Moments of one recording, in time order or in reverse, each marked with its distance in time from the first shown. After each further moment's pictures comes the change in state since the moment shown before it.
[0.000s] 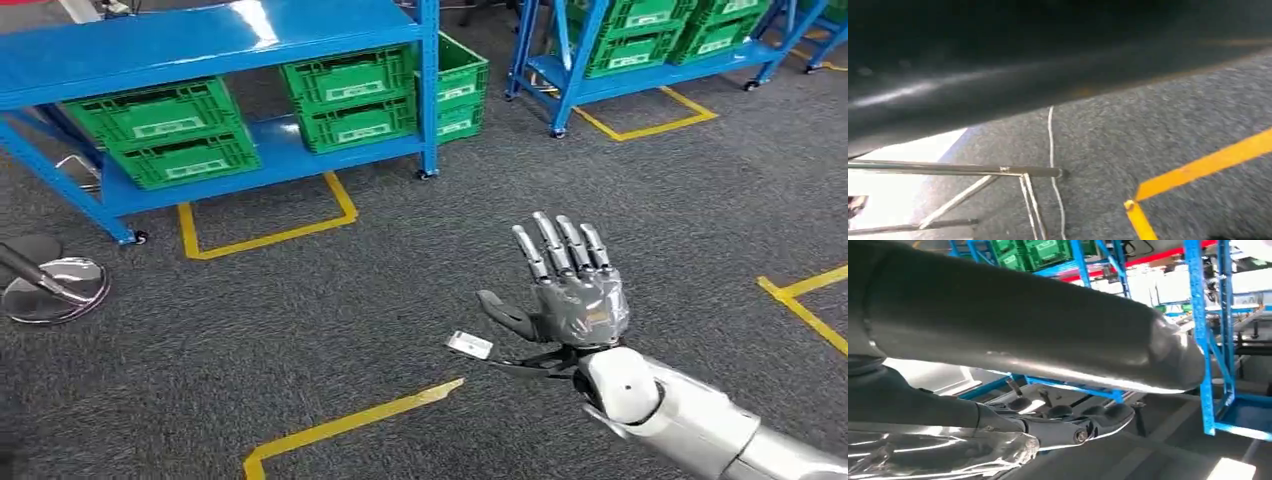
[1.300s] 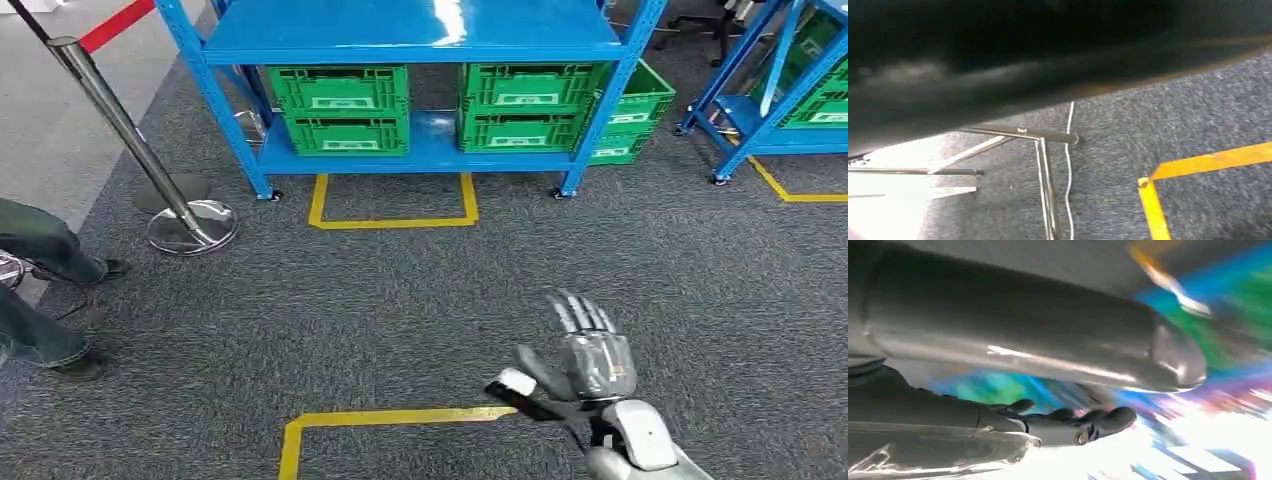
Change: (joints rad) left arm 0.008 0.030 -0.049 0.000 -0.029 -0.040 -0.028; right arm 0.317 0.285 -0.542 0.466 -0.712 0.007 -0.787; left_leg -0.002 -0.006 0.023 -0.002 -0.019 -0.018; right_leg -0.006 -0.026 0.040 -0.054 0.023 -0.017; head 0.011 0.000
